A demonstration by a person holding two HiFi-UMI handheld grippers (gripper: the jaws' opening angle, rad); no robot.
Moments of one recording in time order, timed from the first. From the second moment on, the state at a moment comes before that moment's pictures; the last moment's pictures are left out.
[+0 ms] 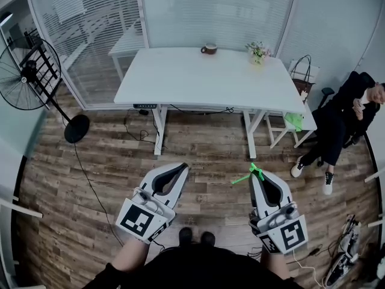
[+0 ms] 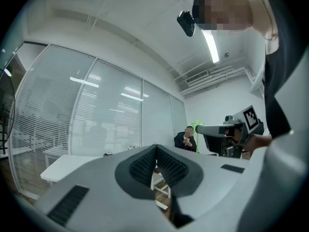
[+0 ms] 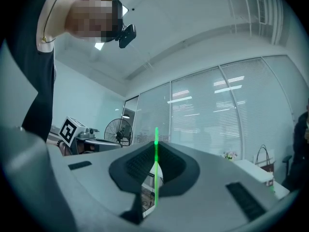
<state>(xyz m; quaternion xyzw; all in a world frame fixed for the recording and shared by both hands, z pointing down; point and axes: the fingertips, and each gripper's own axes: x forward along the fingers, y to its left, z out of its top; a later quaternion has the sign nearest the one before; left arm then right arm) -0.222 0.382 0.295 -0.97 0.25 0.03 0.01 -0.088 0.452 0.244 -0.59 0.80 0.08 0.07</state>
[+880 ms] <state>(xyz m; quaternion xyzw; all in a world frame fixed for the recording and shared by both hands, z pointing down) -0.263 0.364 0.302 -0.97 0.22 0.02 0.02 -0.130 0.437 0.249 -0.61 0.78 0.08 0.08</state>
